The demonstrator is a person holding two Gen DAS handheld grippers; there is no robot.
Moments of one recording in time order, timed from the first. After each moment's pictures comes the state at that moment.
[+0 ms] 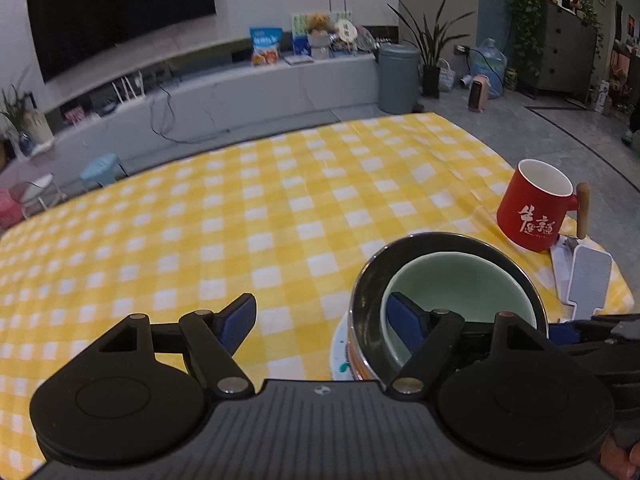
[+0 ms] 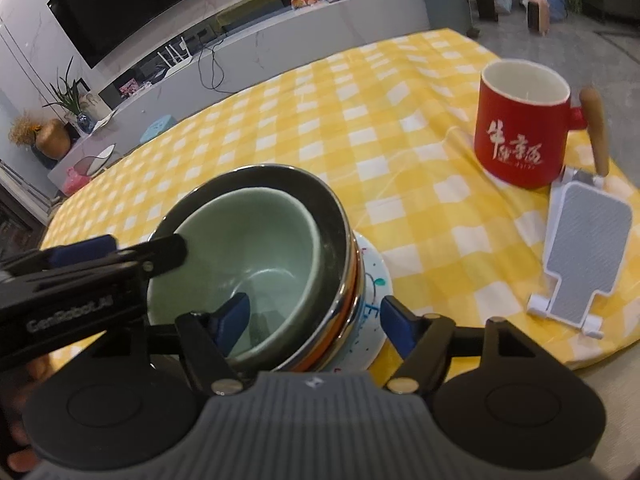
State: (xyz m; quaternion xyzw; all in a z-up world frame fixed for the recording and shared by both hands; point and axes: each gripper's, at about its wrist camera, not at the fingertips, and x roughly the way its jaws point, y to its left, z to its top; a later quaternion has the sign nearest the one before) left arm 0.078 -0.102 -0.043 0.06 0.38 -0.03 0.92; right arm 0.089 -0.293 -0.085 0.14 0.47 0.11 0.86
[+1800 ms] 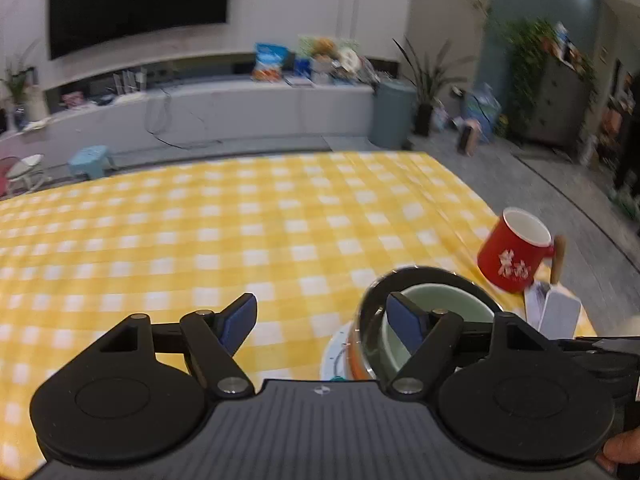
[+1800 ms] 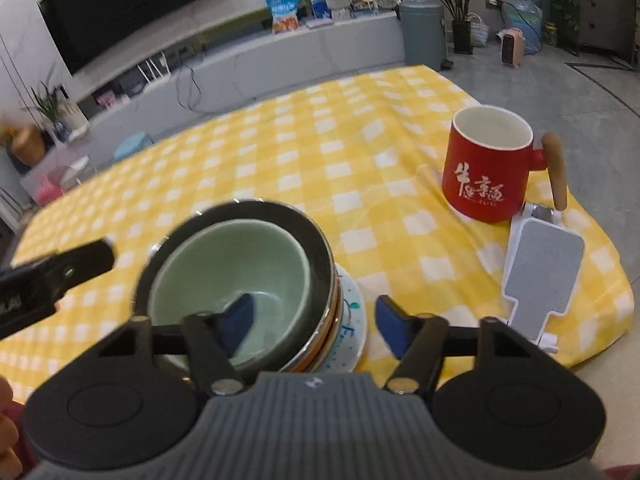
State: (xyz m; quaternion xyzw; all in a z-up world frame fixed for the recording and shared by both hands) left arm 0.086 -0.084 -0.043 -0.01 0.35 -0.06 0.93; right arm 0.086 -0.290 -0.069 0.12 0.46 0.06 0.88
